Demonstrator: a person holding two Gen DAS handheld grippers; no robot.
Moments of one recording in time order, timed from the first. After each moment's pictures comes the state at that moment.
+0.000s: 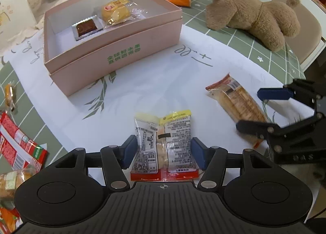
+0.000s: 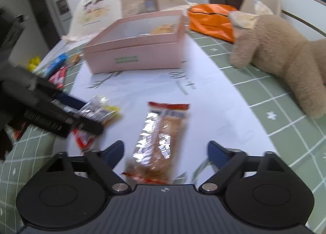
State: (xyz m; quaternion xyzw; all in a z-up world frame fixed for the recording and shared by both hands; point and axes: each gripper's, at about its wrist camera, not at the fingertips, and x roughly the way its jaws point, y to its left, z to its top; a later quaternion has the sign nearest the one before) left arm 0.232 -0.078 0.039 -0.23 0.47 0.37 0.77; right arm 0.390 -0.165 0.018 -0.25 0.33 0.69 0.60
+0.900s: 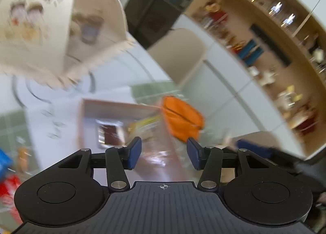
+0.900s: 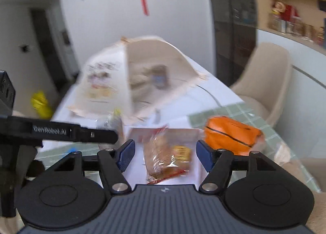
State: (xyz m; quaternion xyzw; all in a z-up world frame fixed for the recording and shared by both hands) left arm 0.157 0.075 0.167 -0.41 0.17 0.38 0.81; right arm 0.376 -0.008 0.197 -0.18 0.27 0.70 0.63
